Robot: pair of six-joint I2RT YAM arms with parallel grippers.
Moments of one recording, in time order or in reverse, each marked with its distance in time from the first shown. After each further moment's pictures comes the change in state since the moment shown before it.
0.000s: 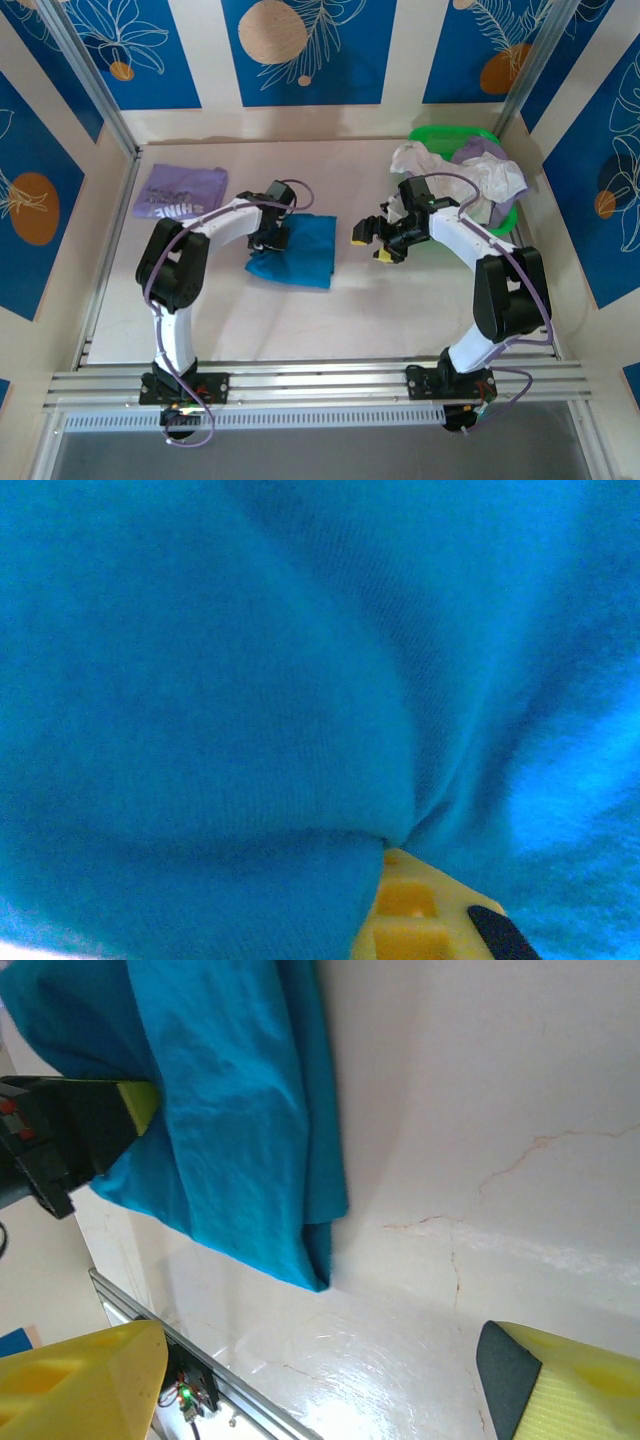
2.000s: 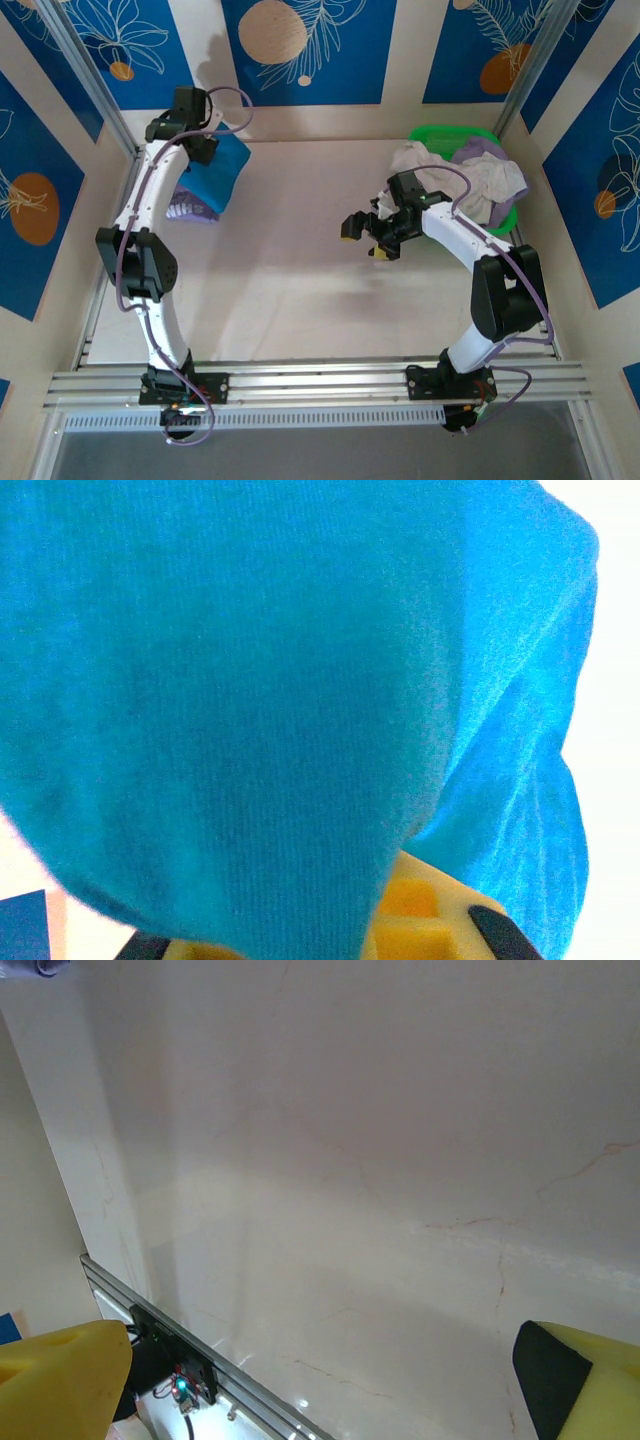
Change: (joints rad) left arm 0.397 0.013 0.661 -0.138 -0.163 0.735; right arm 0.072 0.019 0.084 -0.044 0.029 0.006
